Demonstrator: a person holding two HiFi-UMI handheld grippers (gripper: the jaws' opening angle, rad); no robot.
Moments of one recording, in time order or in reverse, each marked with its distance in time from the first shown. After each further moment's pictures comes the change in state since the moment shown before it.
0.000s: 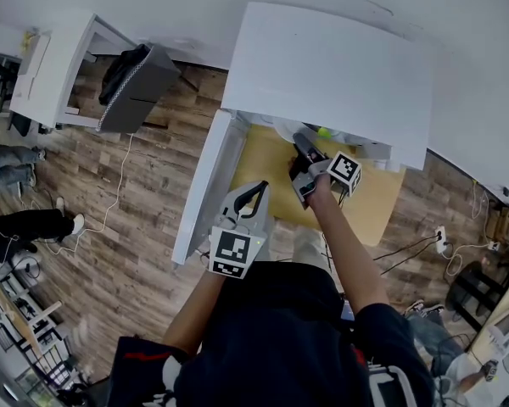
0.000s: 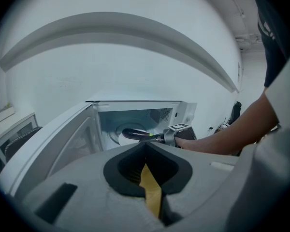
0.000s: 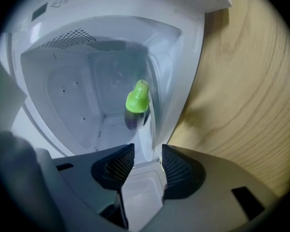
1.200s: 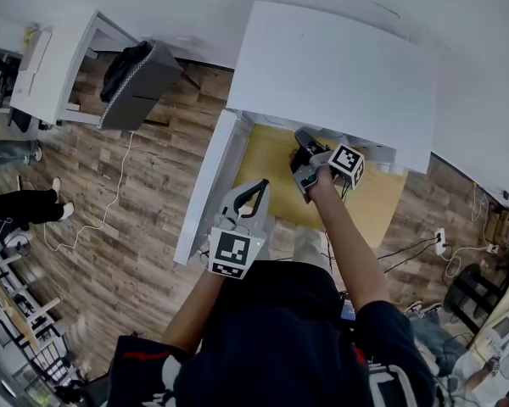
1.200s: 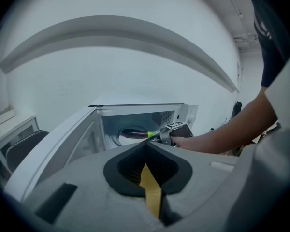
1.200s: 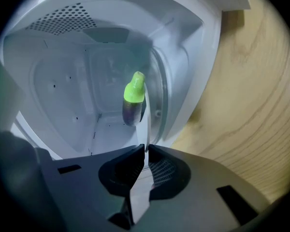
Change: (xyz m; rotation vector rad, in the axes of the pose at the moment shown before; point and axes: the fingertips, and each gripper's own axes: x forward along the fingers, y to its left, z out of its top) left arm -0.005 0.010 0.008 0.014 -0.030 0.008; right arm 0.017 0.008 0.003 -0.001 0.013 -0.056
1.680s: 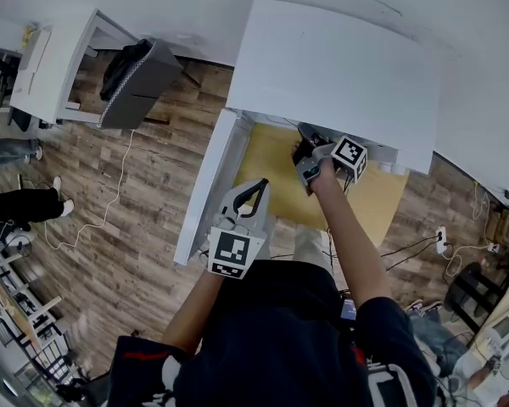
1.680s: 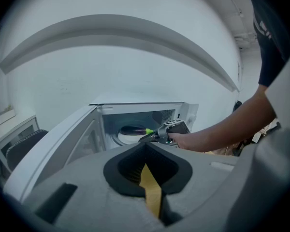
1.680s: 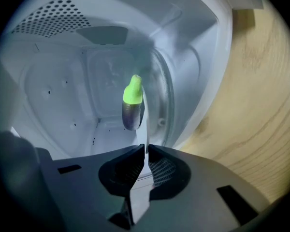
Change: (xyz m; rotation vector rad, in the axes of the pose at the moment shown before) left arm 0.000 0.002 -0.004 0.003 0.009 0.002; right arm 0.010 0.005 0.014 0.009 -0.024 0.012
